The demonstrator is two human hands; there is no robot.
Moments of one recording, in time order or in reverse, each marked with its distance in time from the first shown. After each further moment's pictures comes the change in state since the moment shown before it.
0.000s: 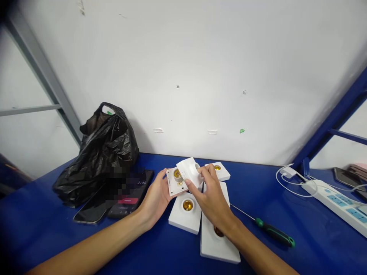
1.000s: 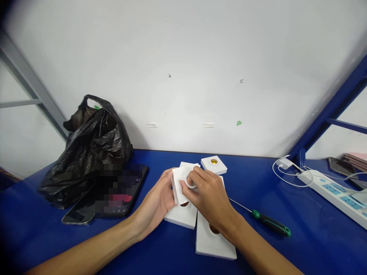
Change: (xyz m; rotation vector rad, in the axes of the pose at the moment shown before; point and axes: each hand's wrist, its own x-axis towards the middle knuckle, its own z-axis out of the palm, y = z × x) left_hand -0.021 -0.010 -0.001 0.018 -0.307 -0.089; right_hand -0.004 -0.005 -0.007 -0.301 0.022 -0.409
